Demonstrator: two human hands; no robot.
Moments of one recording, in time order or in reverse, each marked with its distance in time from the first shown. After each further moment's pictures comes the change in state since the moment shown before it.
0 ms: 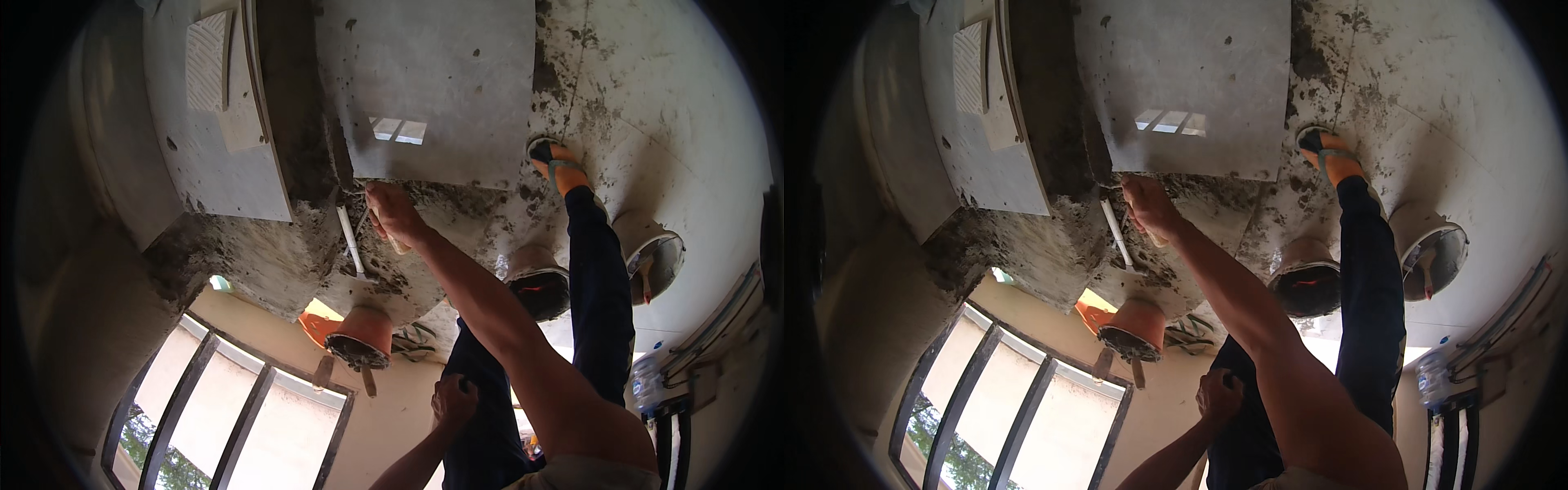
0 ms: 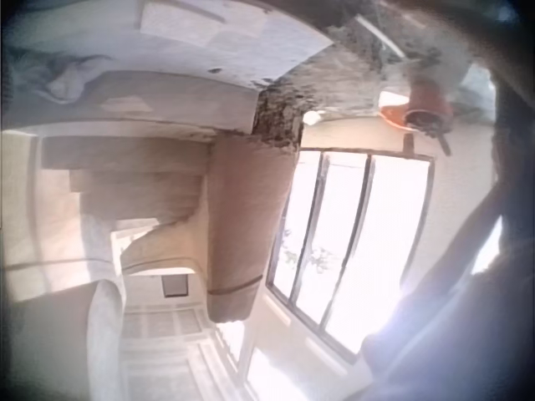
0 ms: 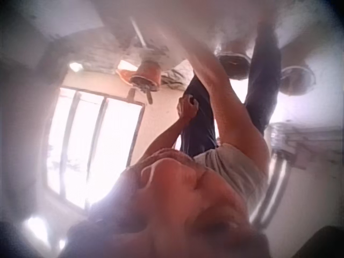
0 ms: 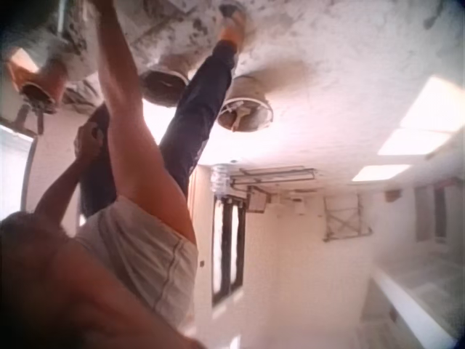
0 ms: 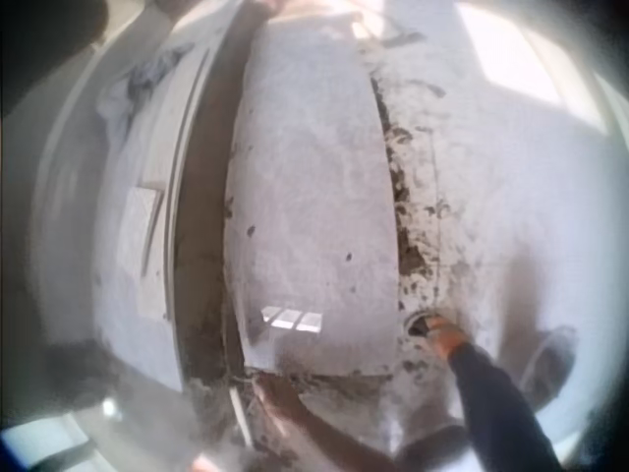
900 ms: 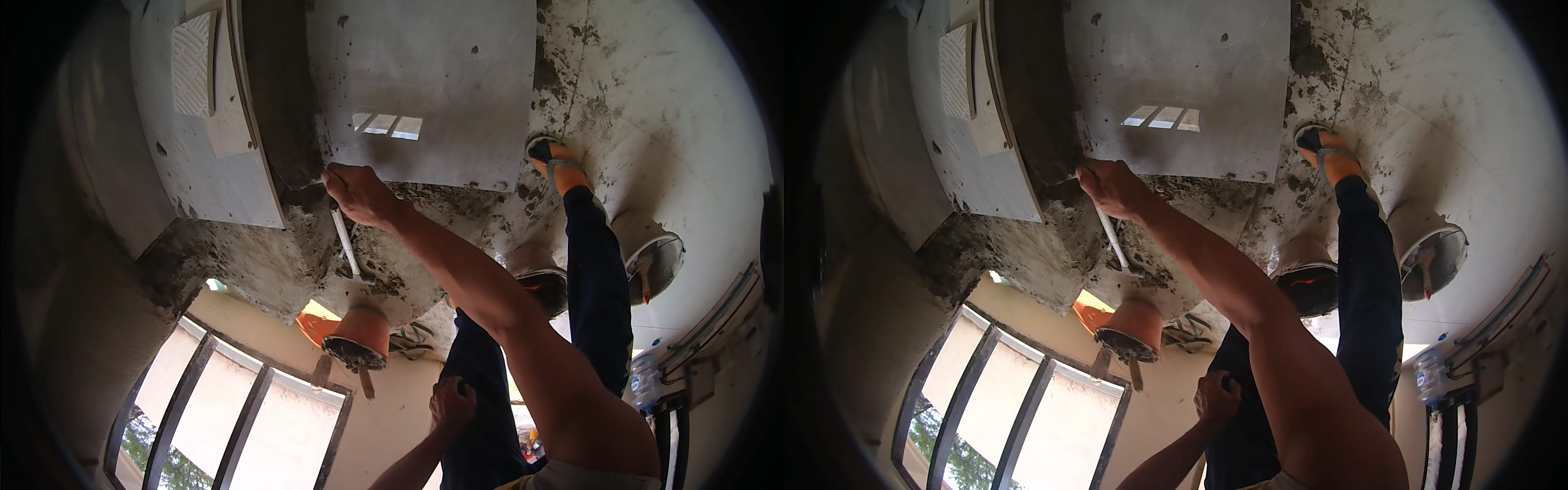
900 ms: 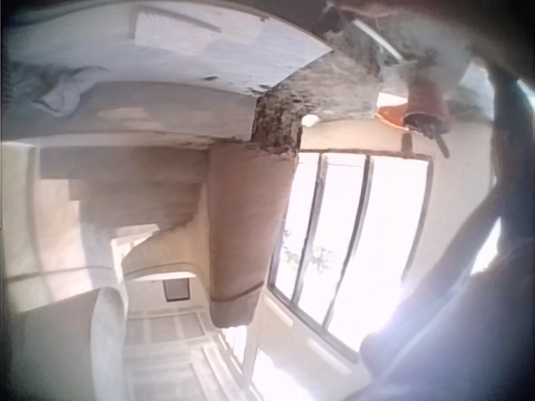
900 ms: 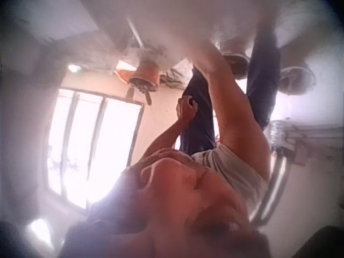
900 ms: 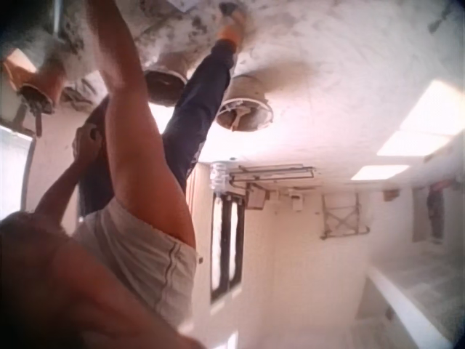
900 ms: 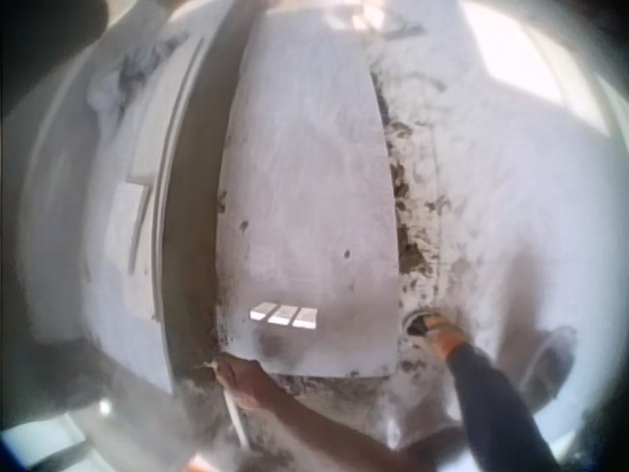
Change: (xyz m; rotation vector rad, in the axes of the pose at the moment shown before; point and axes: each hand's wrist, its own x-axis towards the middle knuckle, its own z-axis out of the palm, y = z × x) left_hand 0.002 -0.001 -0.001 -0.011 0.000 0.018; right_hand 0.043 -0.046 0.023 -0.470 -0.023 -0.384
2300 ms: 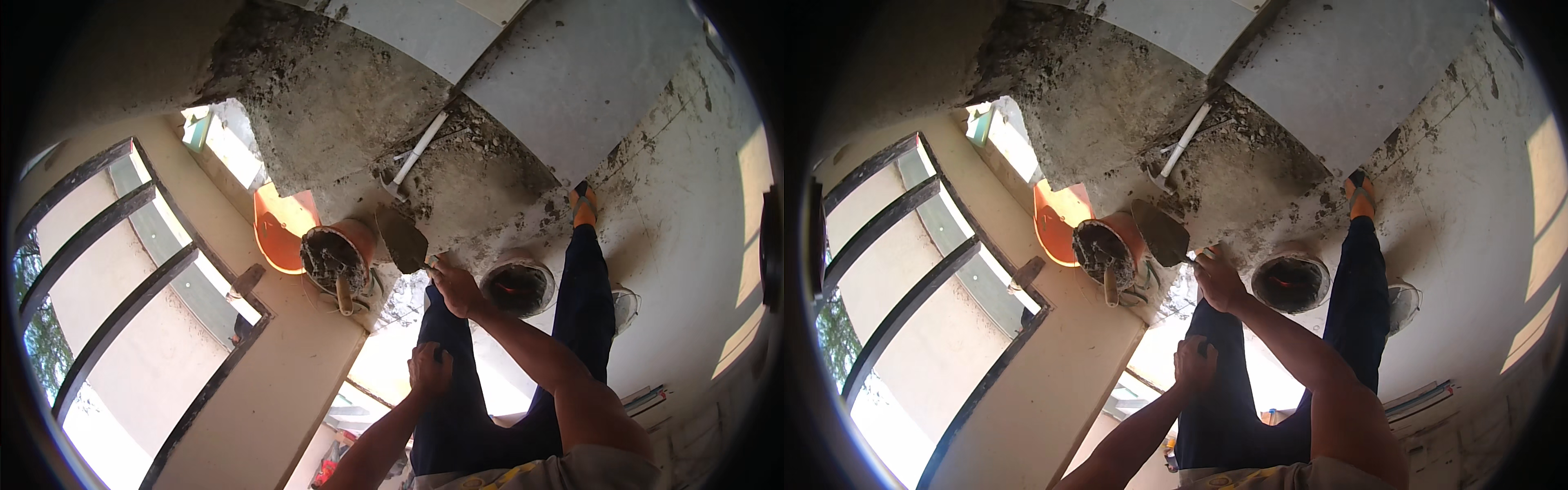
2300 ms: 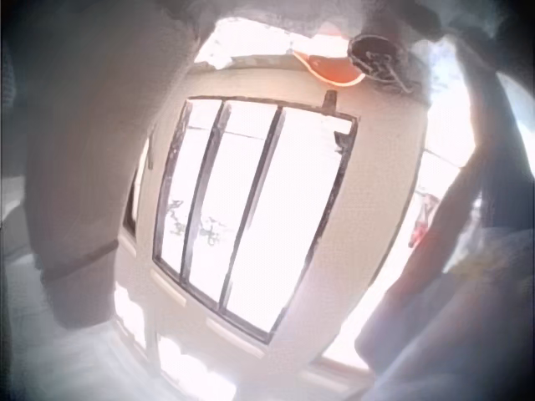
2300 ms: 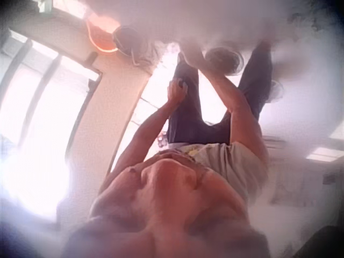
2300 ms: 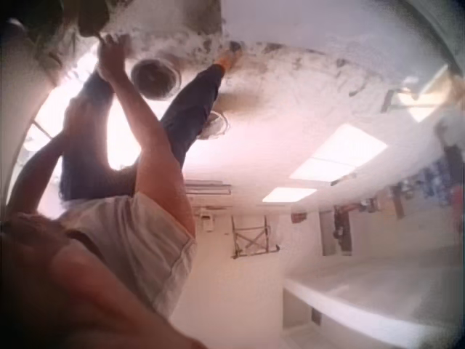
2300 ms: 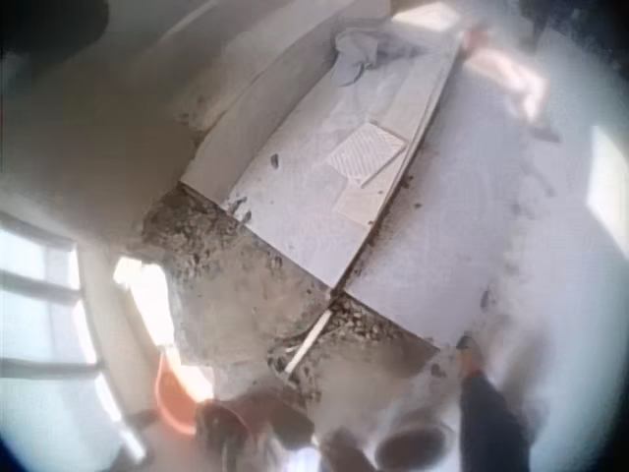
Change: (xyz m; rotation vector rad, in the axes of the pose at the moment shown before) left_hand -0.052 -0.064 0.046 -0.603 0.150 -0.026; right_hand -0.352 0.034 0.047 -0.721 -0.570 -0.003
